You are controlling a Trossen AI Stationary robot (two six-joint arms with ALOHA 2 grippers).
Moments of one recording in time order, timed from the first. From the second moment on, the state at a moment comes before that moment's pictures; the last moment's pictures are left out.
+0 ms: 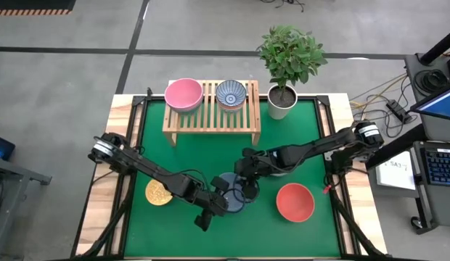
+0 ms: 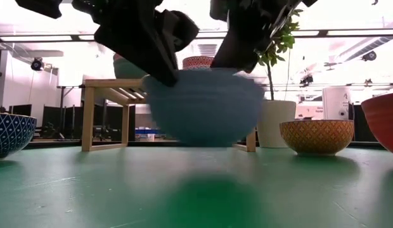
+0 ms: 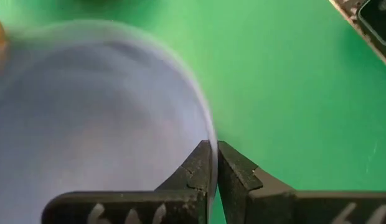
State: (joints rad) left arm -0.42 1.82 1.28 -0.41 -0.09 0.11; right arm 0.19 1.65 1.17 -0.32 0.05 0.24
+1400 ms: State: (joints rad) left arm 0.16 1.31 1.90 -1.32 -0.30 0.31; right arm 0.25 1.11 0.78 0.04 0.09 0.05
